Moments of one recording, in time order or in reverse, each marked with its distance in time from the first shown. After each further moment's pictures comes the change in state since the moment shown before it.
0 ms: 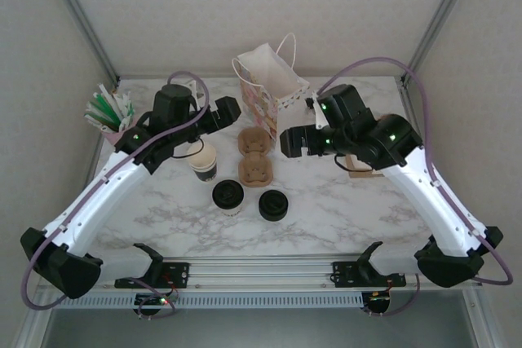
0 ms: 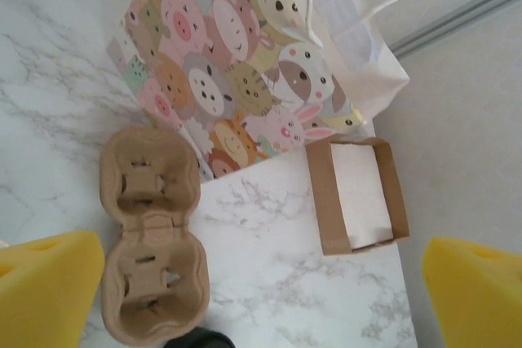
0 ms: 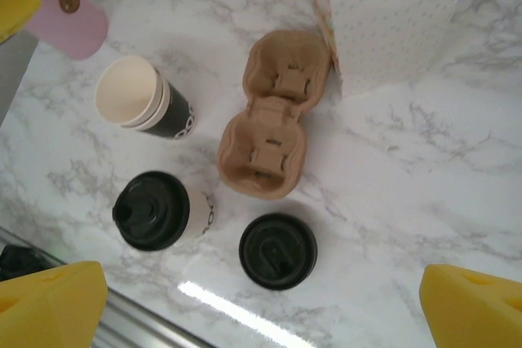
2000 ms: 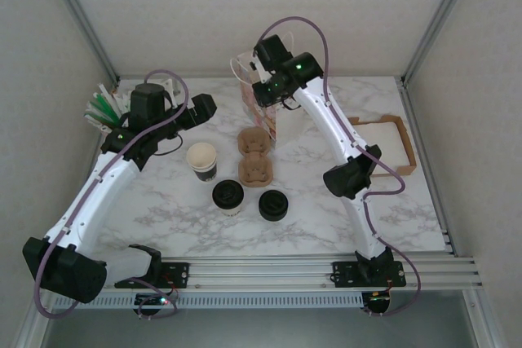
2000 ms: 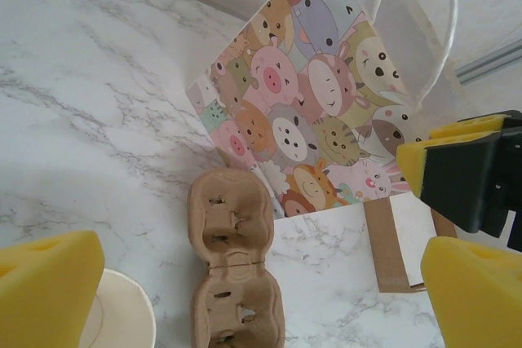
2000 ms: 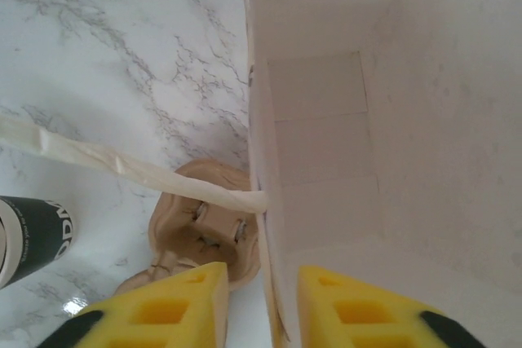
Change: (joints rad) left arm 0.231 -0.040 -0.094 0.040 0.114 0.124; right arm -0.105 0.948 0.962 -0.164 0.064 -0.339
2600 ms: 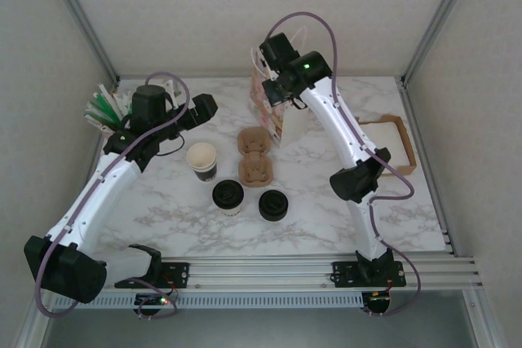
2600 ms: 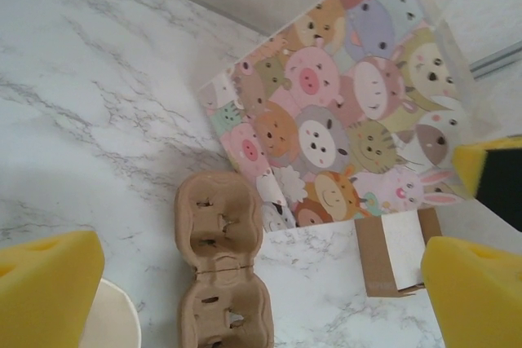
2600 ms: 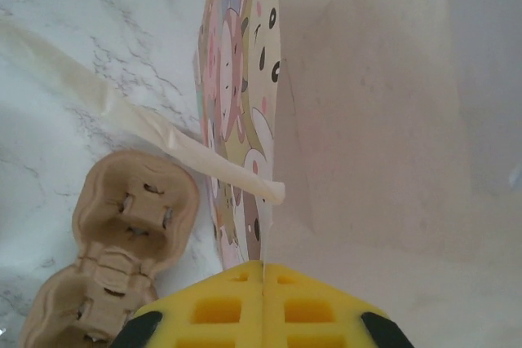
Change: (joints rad) left arm 0.000 0.002 -0.034 0.062 0.019 -0.039; right arm -0.001 -0.145 -0.118 -0.020 0.194 0.002
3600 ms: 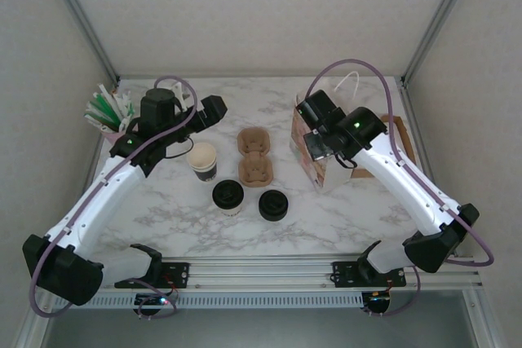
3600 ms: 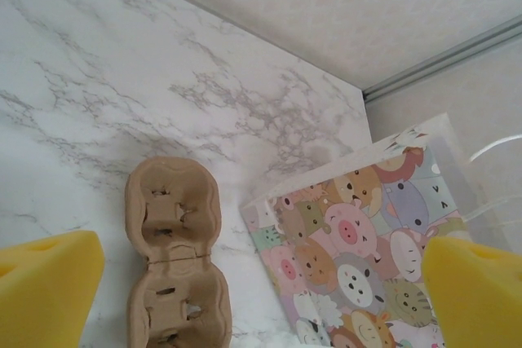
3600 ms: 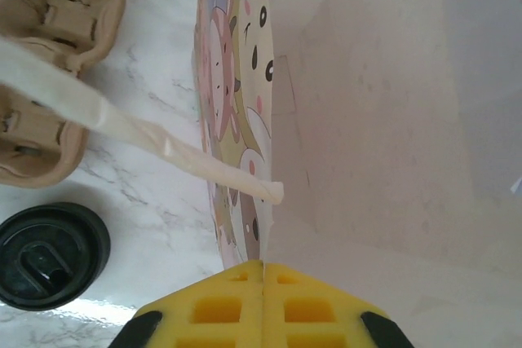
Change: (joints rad) left arm -0.093 -0.010 -0.022 0.046 -0.021 -0.074; right arm 0.086 -0.704 -0.955 0.097 0.130 0.146
